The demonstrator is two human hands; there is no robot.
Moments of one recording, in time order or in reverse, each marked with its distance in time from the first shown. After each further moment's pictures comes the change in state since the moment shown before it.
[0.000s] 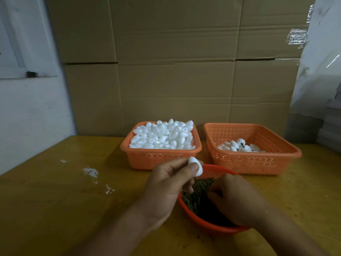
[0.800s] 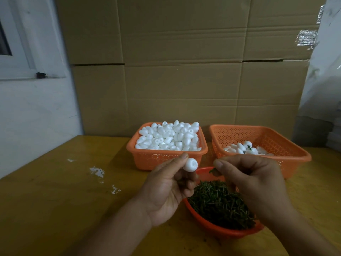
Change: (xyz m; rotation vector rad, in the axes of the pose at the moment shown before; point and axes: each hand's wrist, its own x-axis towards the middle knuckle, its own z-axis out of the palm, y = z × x) left_hand 0.004 0.013 -0.009 -0.362 0.076 -0.299; right_hand -0.015 -0.018 -0.022 1.085 0.493 -0.235
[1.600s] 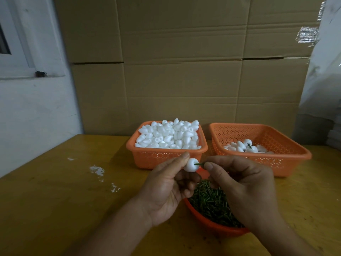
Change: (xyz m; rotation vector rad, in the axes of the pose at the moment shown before) left_hand -0.001 -0.003 0.000 0.074 -0.002 0.004; right_hand -0.013 0.000 0.021 -0.017 0.081 -0.100
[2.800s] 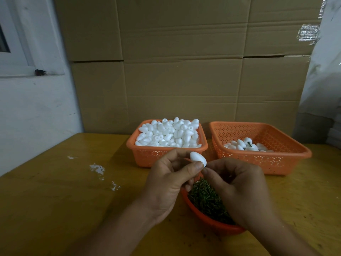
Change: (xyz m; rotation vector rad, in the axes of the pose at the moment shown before) left_hand 0.003 -0.008 -0.001 0.174 -0.007 0.287; right_hand -0.001 0.010 -0.002 -0.337 -0.084 -0.010
